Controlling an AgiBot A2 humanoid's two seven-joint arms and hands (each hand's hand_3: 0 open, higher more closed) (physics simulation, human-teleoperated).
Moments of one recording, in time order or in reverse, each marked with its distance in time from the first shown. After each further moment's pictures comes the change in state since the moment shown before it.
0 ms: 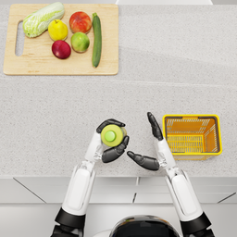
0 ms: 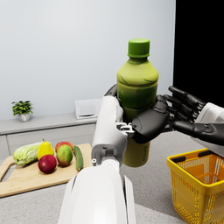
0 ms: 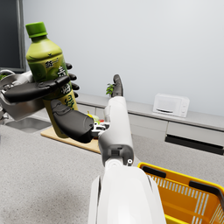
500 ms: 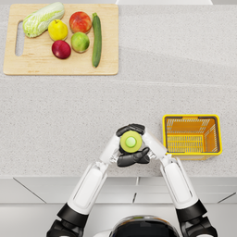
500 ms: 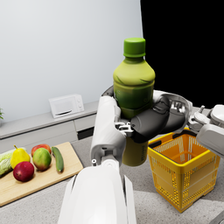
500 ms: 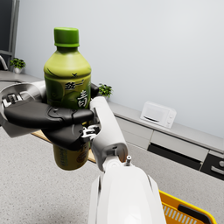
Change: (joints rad) left arm 0.039 -0.048 0.180 0.034 0.005 0.053 0.005; right arm 0.149 -0.032 0.036 -0.146 0.112 0.322 0.013
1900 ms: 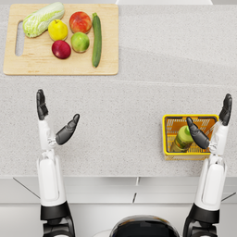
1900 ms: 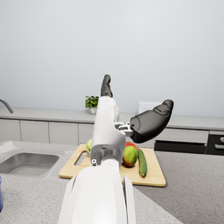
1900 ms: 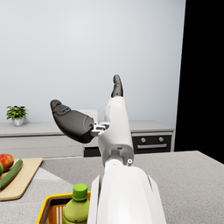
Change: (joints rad) left arm 0.041 -0.049 -0.596 0.122 -0.006 0.002 0.004; right arm -0.045 0.008 -0.586 0.092 0.001 -0.320 -0.015
